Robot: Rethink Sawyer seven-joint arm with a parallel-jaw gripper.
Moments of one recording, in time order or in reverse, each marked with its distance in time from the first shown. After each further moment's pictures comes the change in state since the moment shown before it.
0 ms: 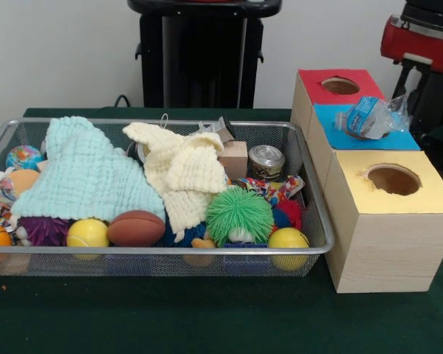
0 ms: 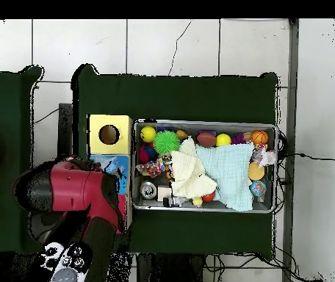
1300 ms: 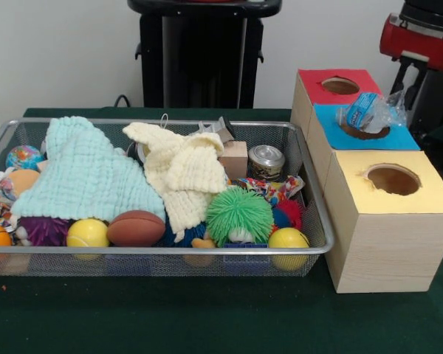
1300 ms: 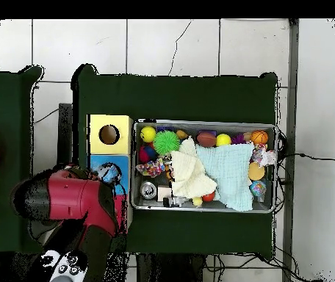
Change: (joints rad) arm 0.023 -0.009 0.000 0.050 0.019 -0.001 0.000
